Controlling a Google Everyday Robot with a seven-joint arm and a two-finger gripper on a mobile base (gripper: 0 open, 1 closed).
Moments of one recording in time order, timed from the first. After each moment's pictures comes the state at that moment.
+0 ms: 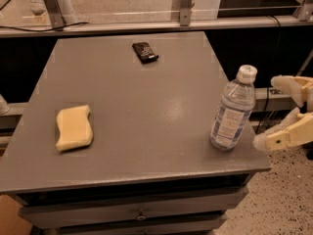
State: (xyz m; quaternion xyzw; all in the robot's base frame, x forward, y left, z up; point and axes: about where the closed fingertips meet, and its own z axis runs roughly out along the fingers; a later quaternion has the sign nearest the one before) arm 0.418 -0.209 0.927 -0.41 0.75 0.27 0.44
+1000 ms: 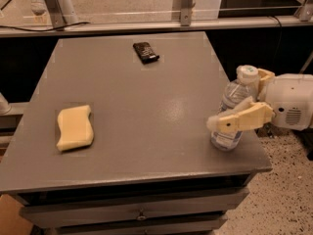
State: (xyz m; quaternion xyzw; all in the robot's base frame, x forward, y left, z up) arm 0.454 -0.140 0.935 -0.38 0.70 0.31 0.52
